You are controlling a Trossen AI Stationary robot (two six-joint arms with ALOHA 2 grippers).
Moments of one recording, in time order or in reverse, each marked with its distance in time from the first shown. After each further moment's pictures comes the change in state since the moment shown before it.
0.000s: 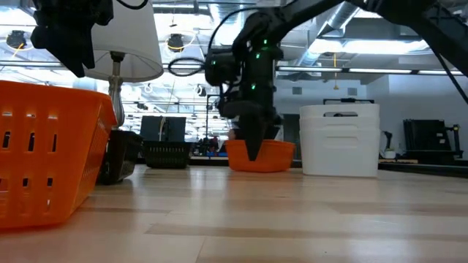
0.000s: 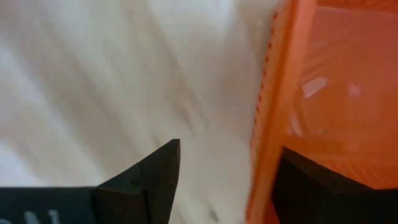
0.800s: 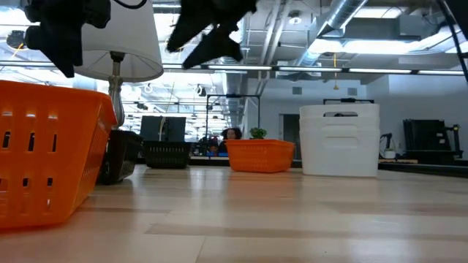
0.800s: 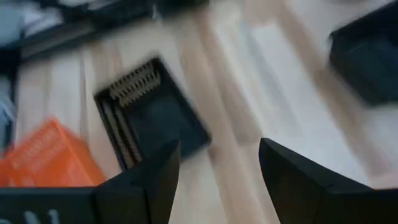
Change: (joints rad) left arm 0.000 0.000 0.000 0.000 0.140 0.015; right arm 0.263 -0.205 0.009 0.509 0.078 0.138
